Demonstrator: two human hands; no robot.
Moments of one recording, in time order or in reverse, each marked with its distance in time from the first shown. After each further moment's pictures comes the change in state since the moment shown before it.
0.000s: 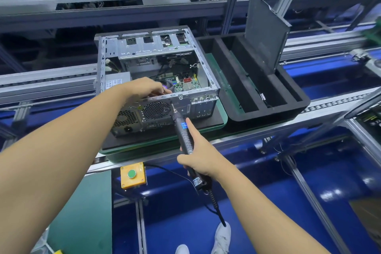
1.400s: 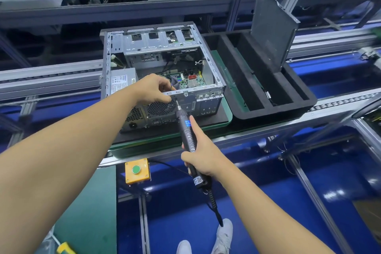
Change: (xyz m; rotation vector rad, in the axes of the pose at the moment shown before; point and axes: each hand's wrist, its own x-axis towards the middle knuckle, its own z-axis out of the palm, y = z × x) left_hand 0.000 -0.008 0.012 0.218 0.127 0.234; right_hand 0.009 0.011 0.013 0.168 0.008 -0.027
